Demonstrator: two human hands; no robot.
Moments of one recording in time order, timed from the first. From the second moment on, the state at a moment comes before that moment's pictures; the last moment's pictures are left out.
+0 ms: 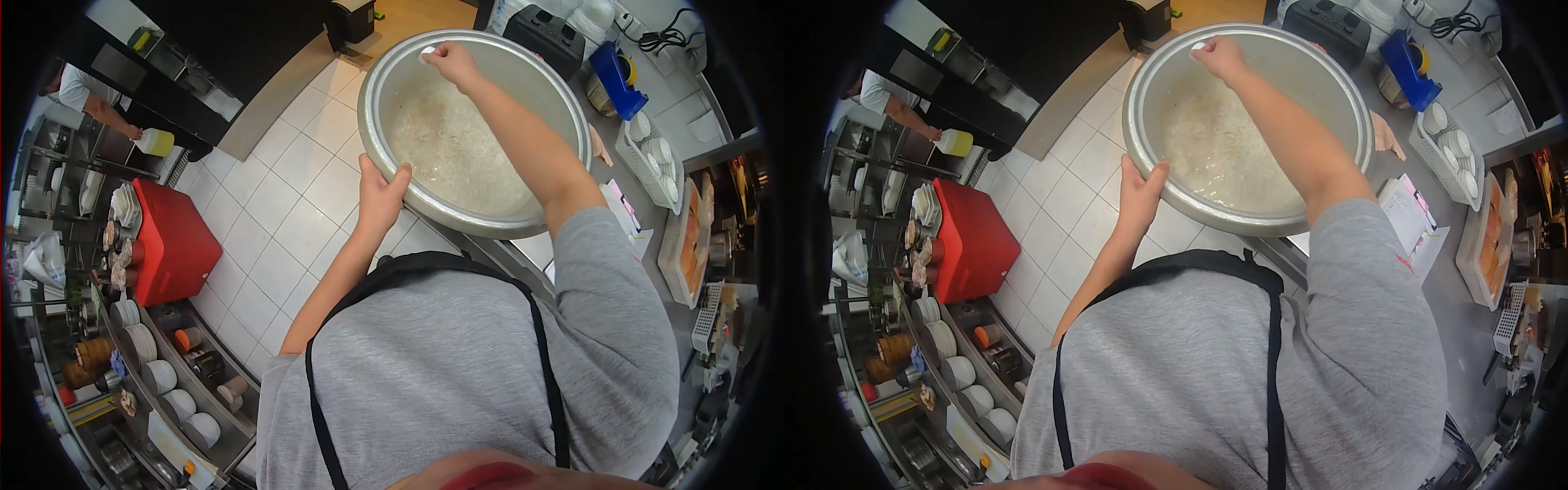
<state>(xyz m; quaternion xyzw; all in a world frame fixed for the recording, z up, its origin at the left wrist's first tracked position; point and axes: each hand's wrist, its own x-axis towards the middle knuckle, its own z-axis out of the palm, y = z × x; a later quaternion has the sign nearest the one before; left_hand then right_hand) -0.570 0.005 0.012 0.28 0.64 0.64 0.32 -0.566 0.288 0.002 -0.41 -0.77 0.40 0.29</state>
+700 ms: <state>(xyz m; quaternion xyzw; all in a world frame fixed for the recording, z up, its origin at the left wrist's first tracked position) -0.573 0.007 0.006 0.30 0.63 0.65 0.30 -0.576 0.313 -0.081 -0.44 -0.79 0.34 0.27</state>
